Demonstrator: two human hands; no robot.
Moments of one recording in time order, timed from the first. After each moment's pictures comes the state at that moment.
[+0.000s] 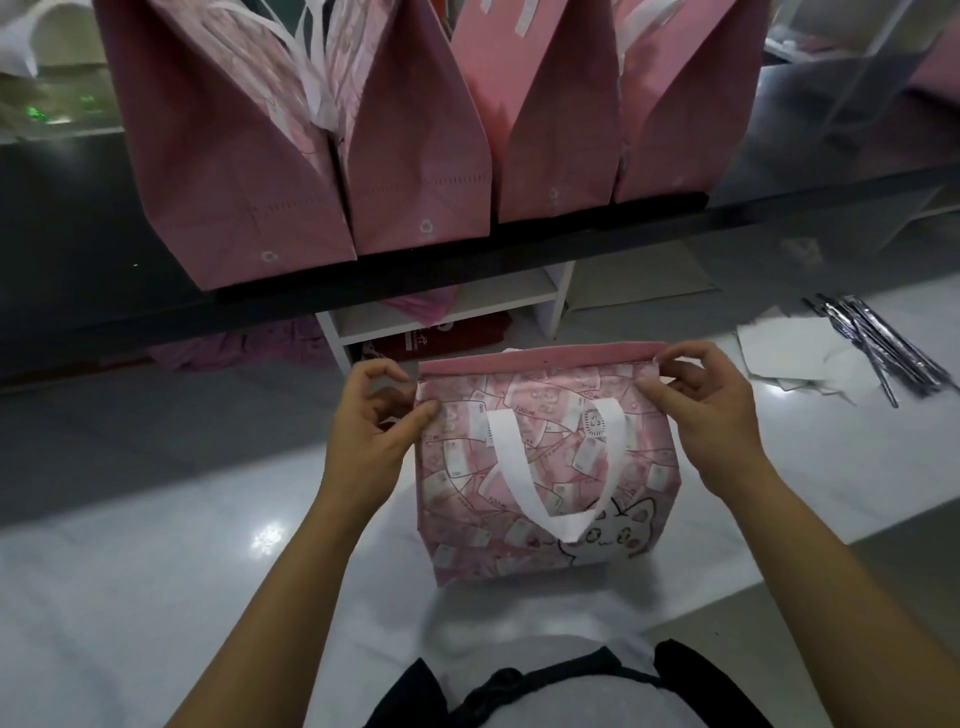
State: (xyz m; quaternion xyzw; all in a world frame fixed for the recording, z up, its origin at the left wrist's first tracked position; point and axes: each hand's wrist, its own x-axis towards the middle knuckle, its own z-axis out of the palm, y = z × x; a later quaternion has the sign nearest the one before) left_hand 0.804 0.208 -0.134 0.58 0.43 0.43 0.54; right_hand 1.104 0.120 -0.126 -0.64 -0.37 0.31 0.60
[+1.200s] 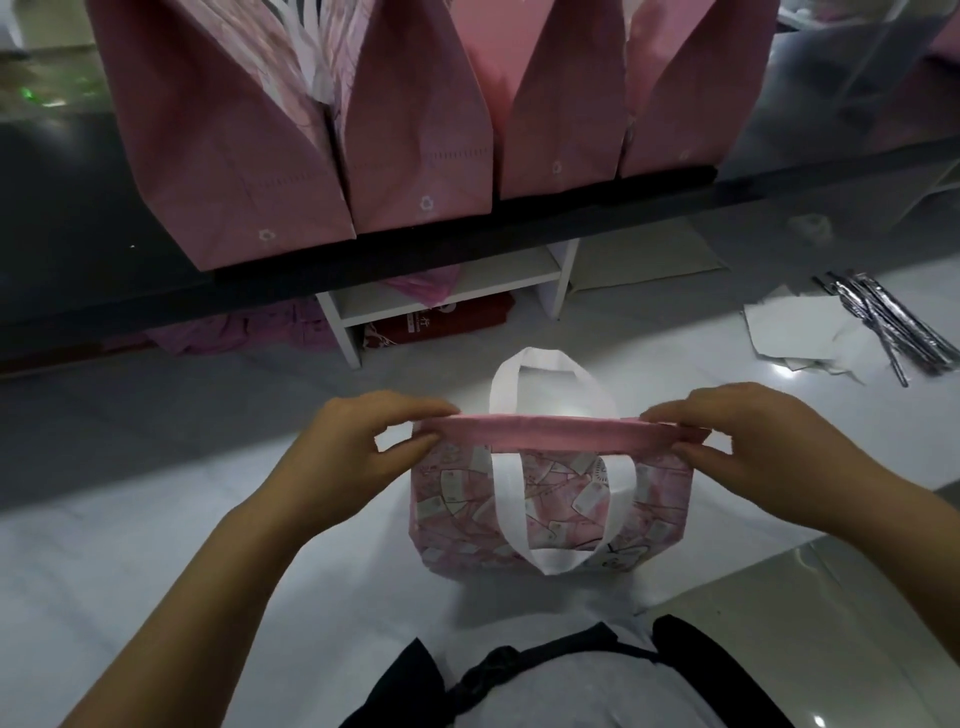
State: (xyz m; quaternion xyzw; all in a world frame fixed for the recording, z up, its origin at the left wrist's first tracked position) left_hand 0.769 0.190 -0.094 0.86 0.37 0.20 0.30; right_hand 1.108 0.065 -0.073 -0.65 -0.74 0.09 0.13
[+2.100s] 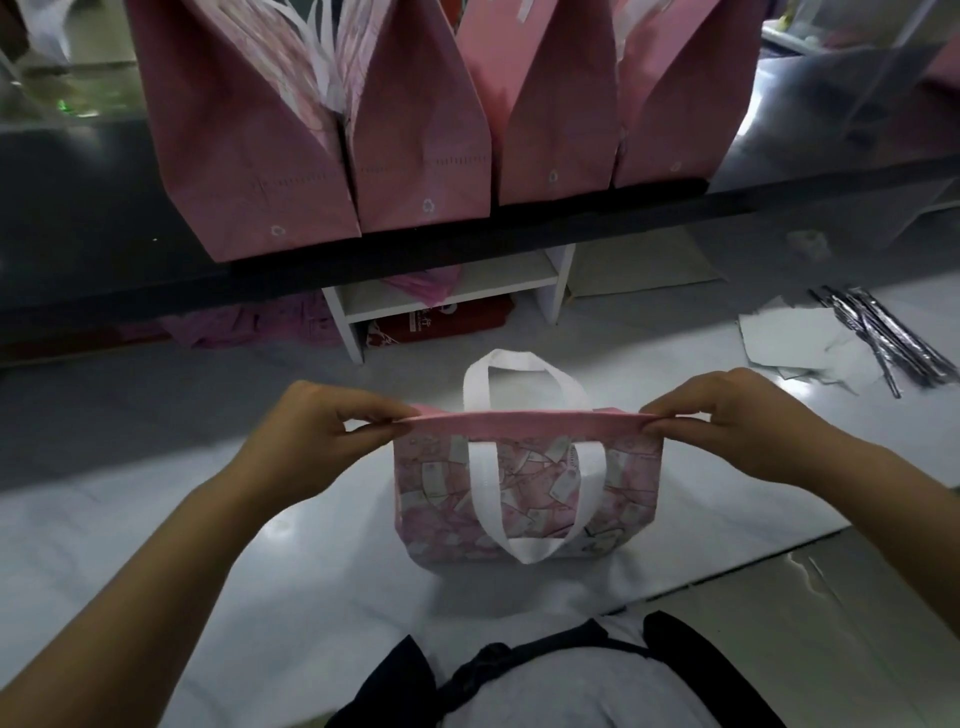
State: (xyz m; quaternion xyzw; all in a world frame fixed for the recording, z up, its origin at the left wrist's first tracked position) left_hand 0.751 0.184 -0.084 0.85 0.38 0.22 0.29; right_hand 1.128 0.076 -0.078 -0.66 -0.72 0.16 0.14
